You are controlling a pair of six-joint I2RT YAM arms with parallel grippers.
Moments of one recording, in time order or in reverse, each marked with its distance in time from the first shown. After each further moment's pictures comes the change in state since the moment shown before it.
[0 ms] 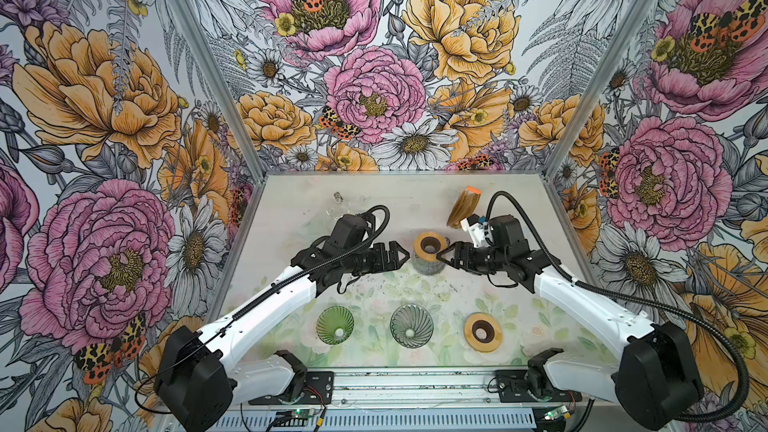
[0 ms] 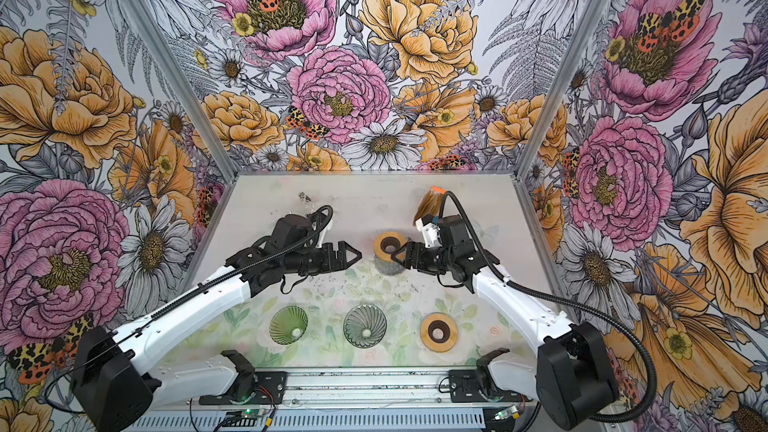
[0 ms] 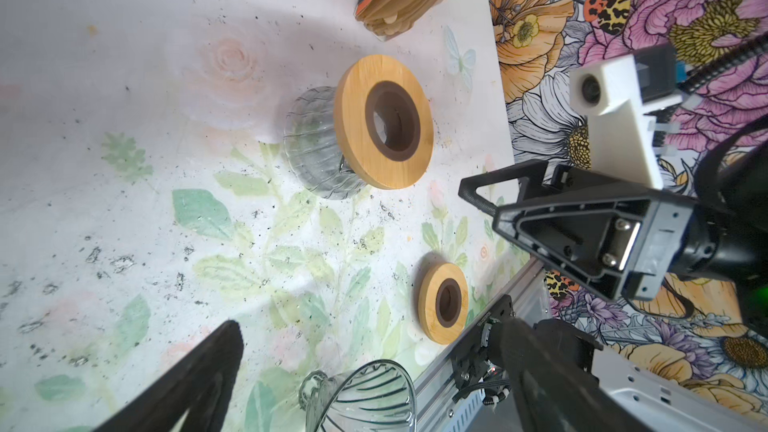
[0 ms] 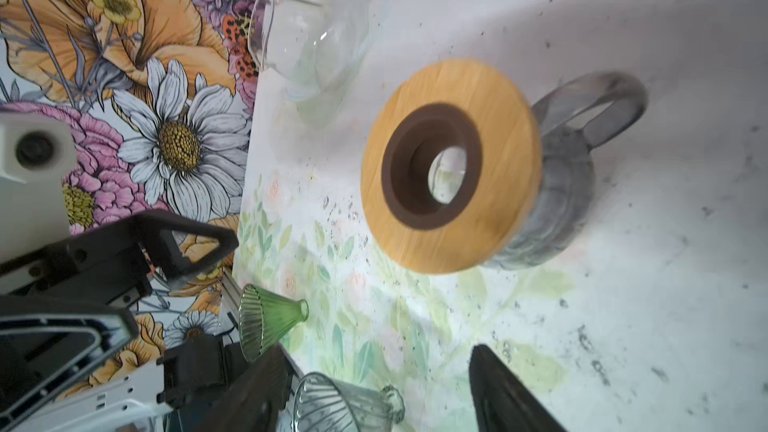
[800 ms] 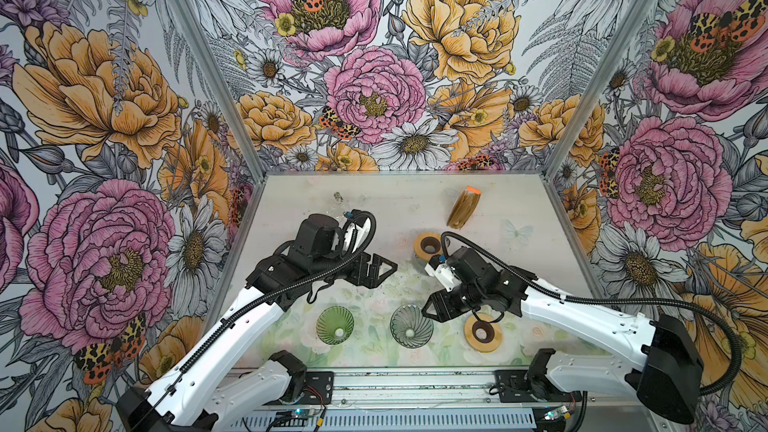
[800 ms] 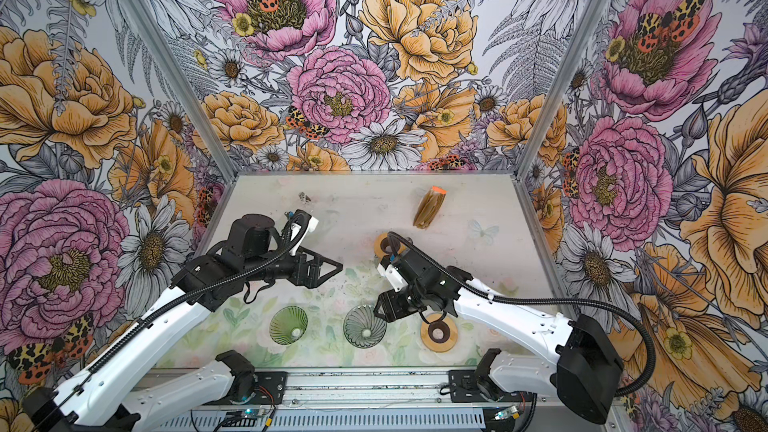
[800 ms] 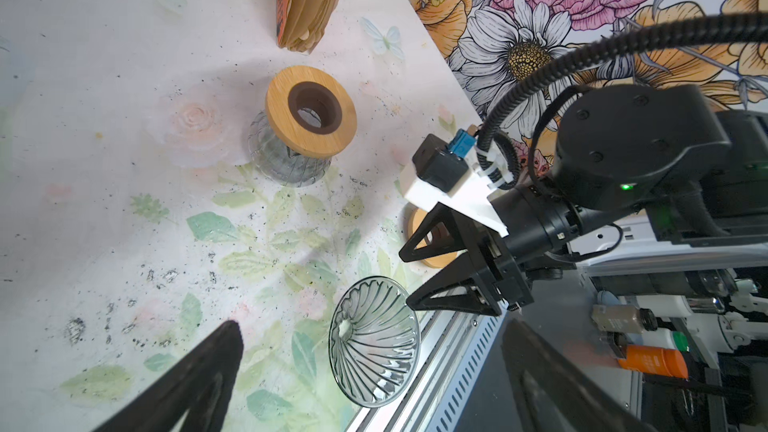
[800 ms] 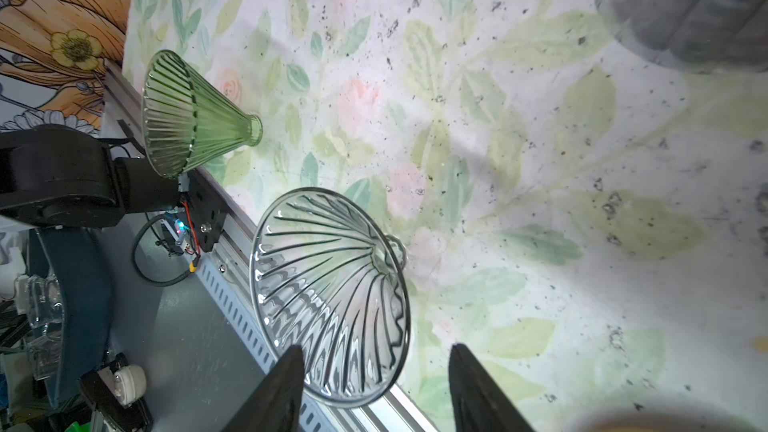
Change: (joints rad) left arm 0.058 -0.227 0.100 -0.286 0.144 0.370; right arm 0.420 0.018 0.029 -0.262 0.216 -0.091
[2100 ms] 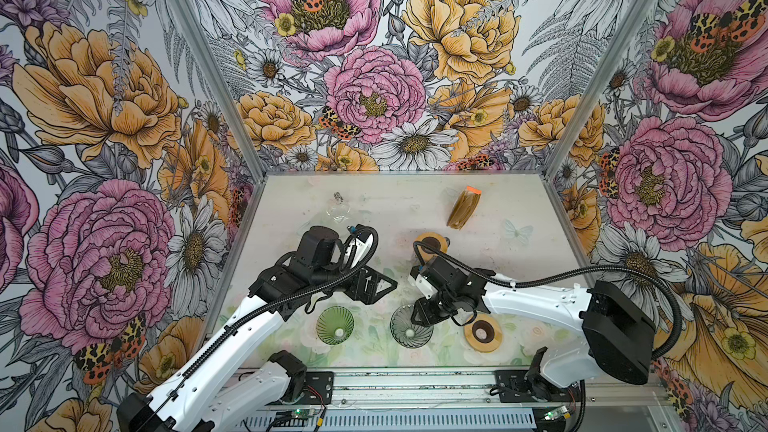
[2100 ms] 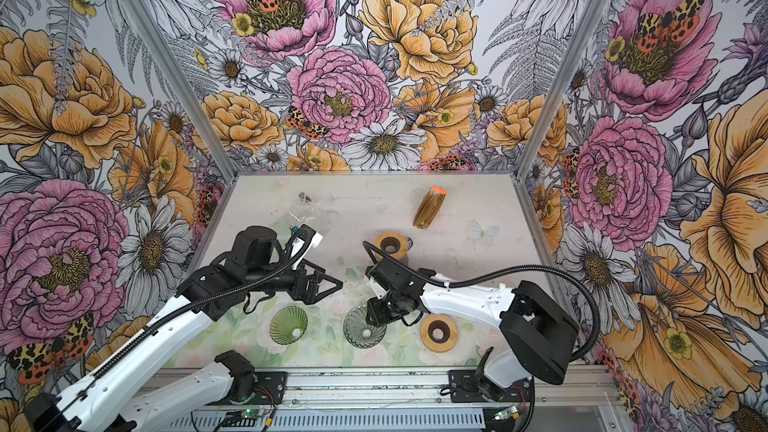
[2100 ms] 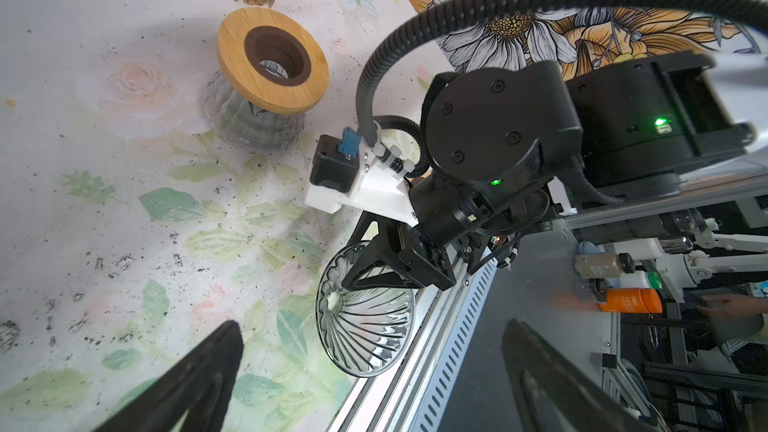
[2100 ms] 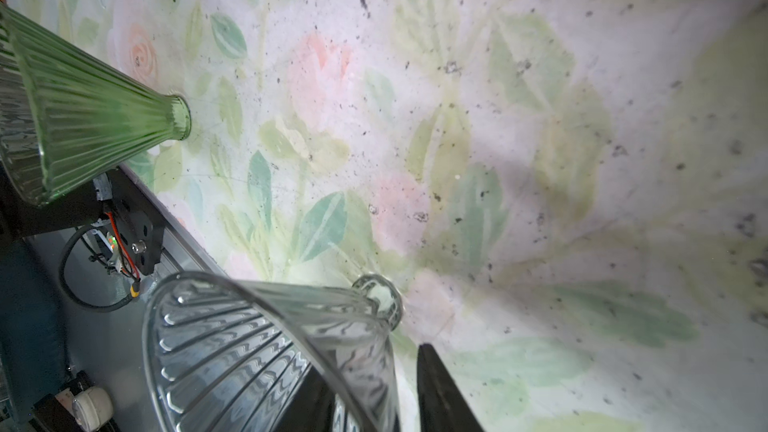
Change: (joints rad) left arm 0.006 -0.045 -0.130 0.052 0.101 0.047; right arm 0.079 0.265 0.014 0.145 0.004 0.050
